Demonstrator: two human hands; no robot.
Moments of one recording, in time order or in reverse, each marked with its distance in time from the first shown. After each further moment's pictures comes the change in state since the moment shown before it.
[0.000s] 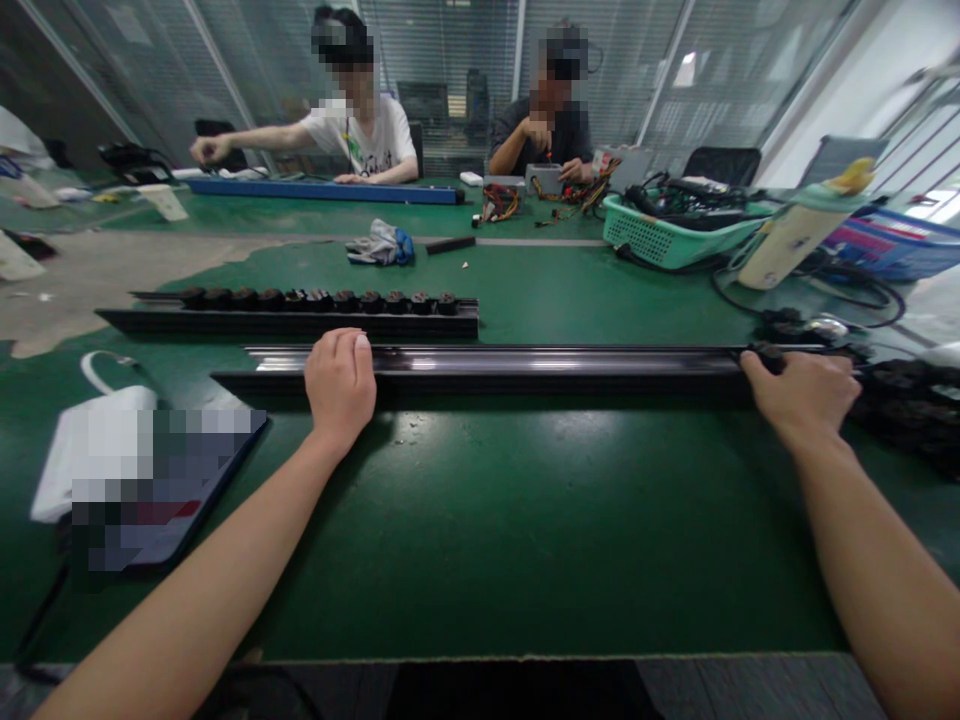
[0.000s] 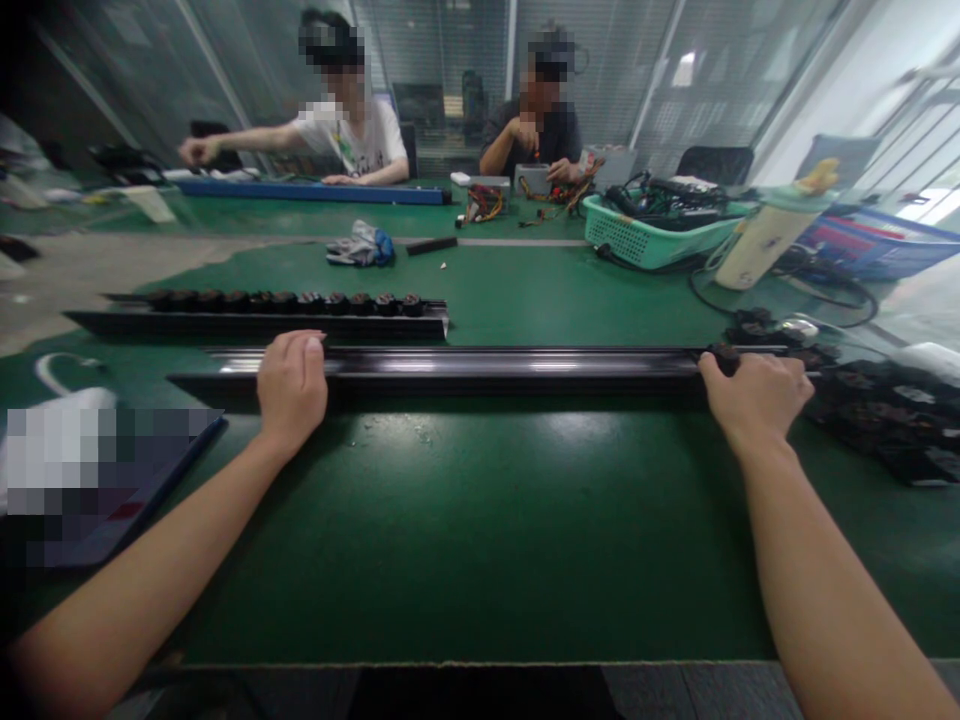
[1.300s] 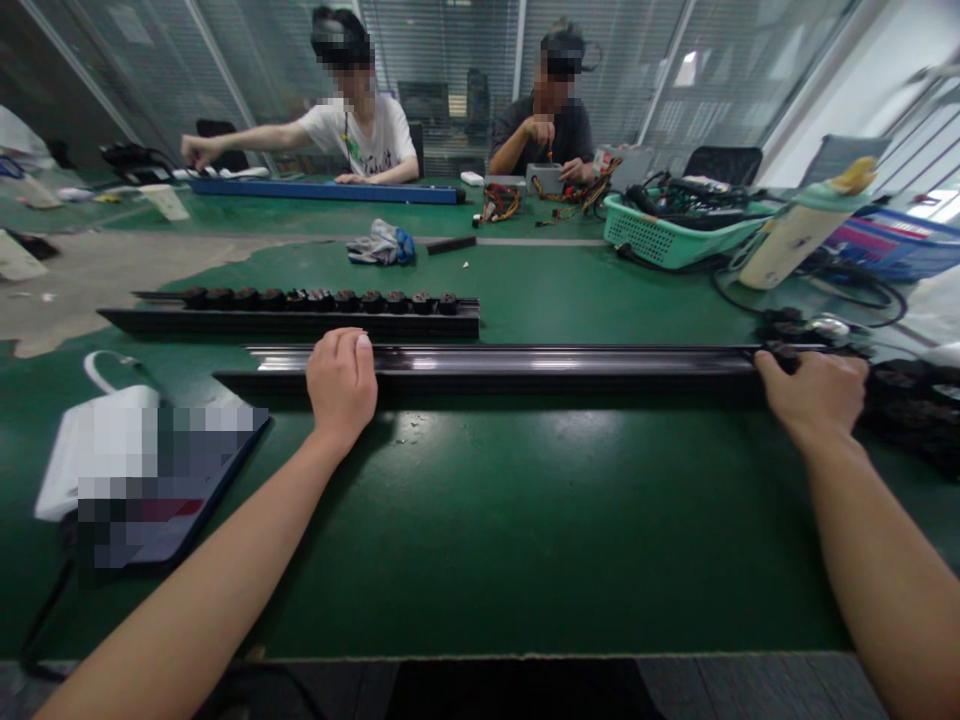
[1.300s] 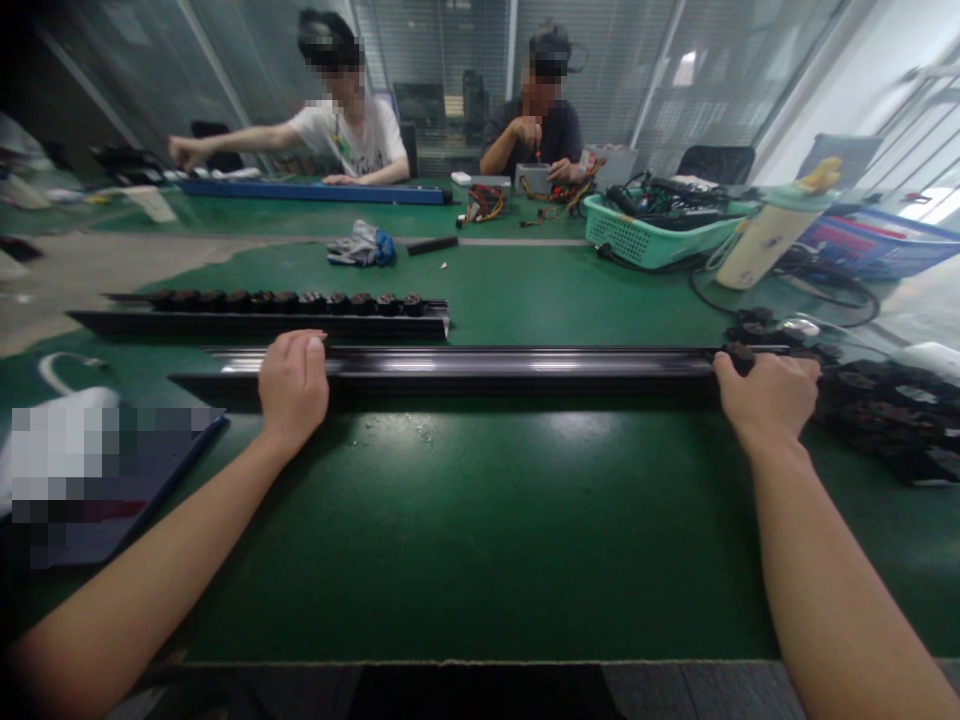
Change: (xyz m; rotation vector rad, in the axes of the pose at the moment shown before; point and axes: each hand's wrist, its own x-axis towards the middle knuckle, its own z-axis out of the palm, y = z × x) left_hand 0.000 -0.001 0.000 -0.020 -0.006 -0.011; right_hand 0.009 0.013 0.005 0.016 0.000 0.017
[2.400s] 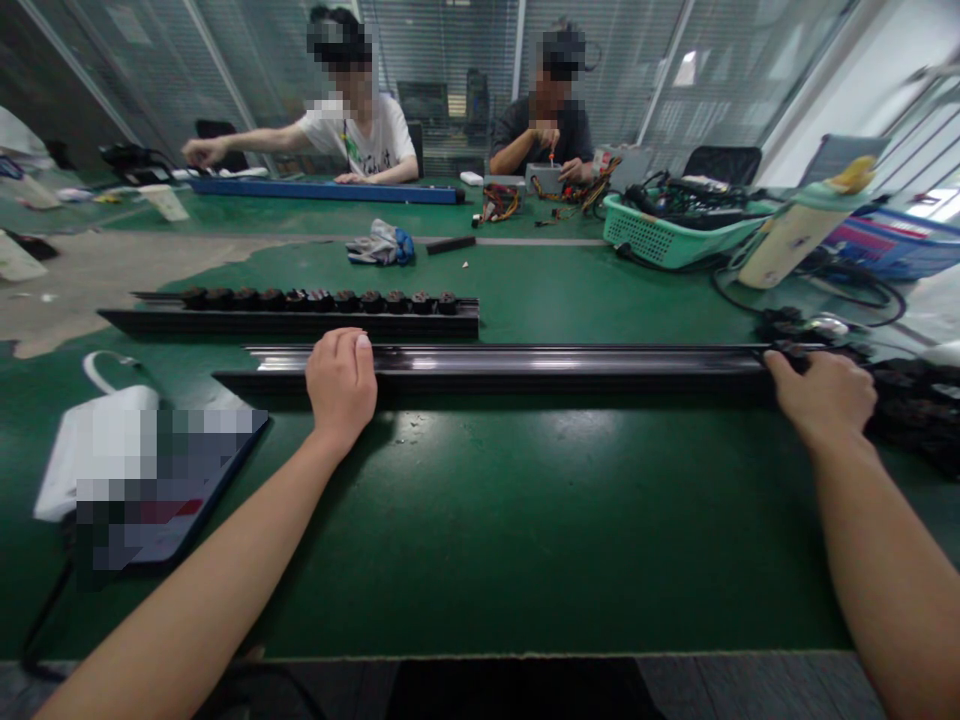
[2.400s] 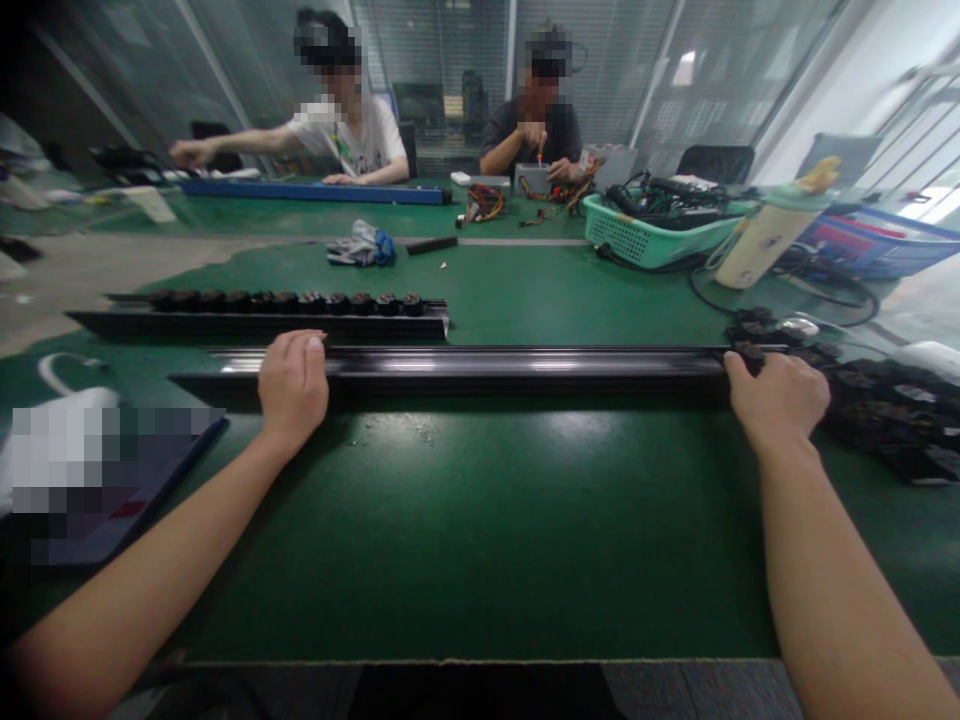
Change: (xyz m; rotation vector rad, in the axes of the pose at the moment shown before) left_hand 0.000 -0.003 0.002 0.017 0.007 0.008; right_hand 0.009 0.014 0.004 0.005 -0.037 0.056
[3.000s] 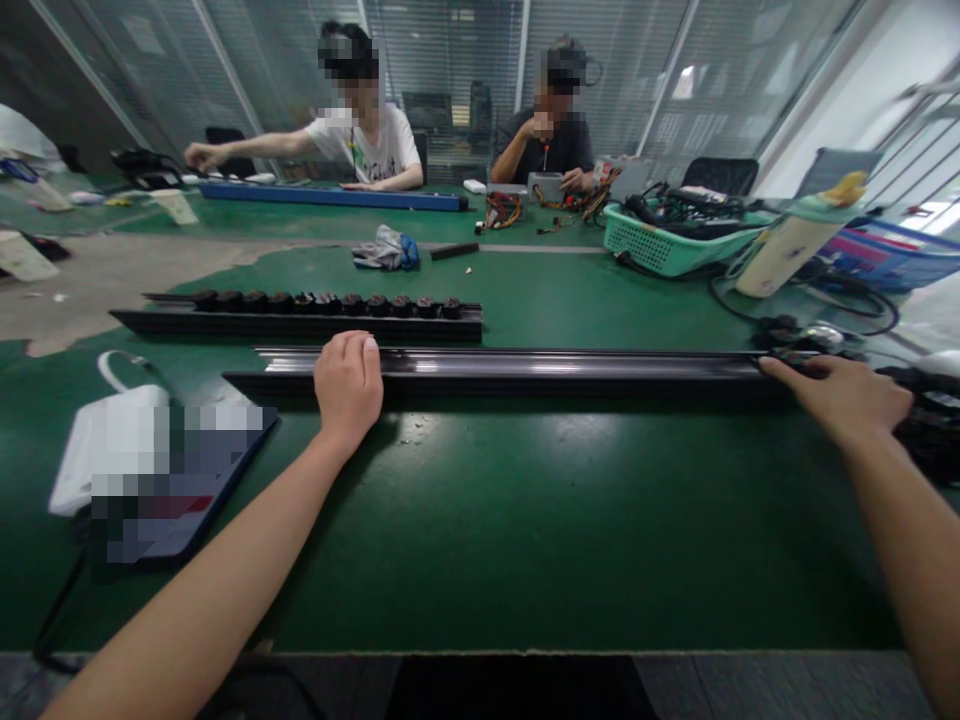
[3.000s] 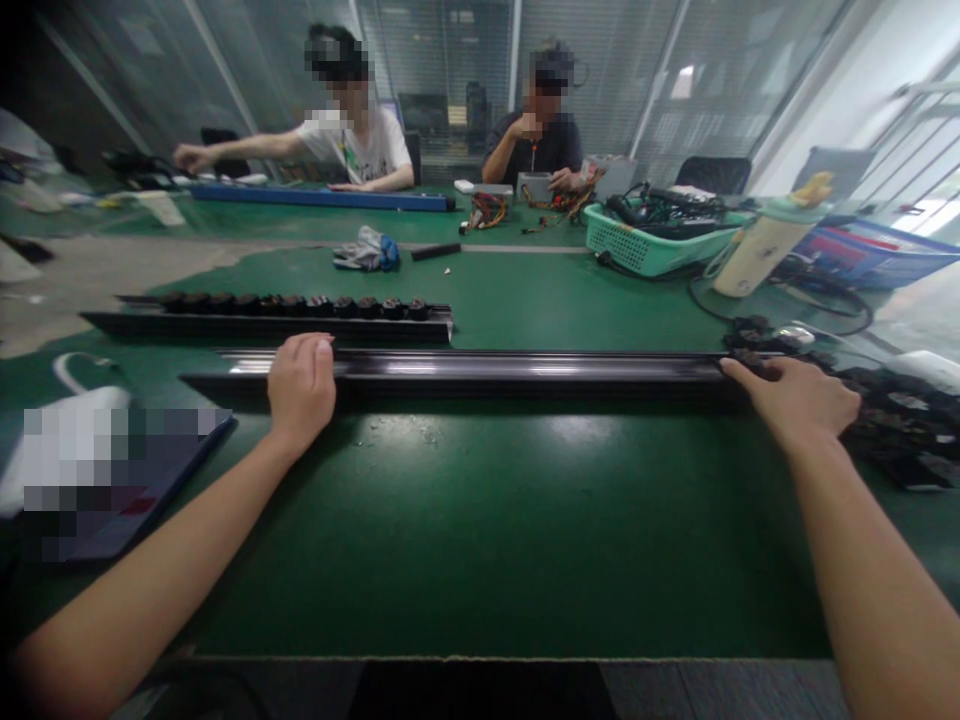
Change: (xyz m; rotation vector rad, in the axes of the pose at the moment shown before) left_hand 0.000 0.003 -0.003 0.000 -0.014 -0.020; right_hand 0.008 0.003 -0.031 -0.089 -0.174 0.072
